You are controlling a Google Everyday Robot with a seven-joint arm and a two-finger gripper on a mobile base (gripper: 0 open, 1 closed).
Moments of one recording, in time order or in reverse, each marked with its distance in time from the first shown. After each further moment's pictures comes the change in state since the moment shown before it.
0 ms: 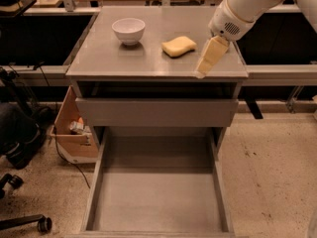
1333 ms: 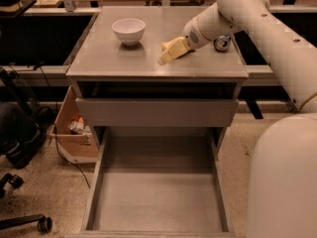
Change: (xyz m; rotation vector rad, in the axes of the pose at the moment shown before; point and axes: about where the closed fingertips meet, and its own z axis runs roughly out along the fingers) arm -0.061 -0.074 0.119 0.032 -0.302 0.314
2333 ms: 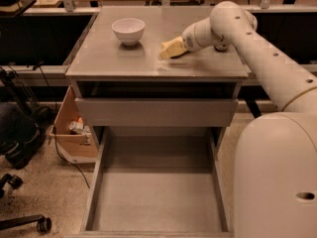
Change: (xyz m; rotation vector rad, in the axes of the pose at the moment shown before) arm 0.002 -0.069 0.050 0.164 -0.127 0.087
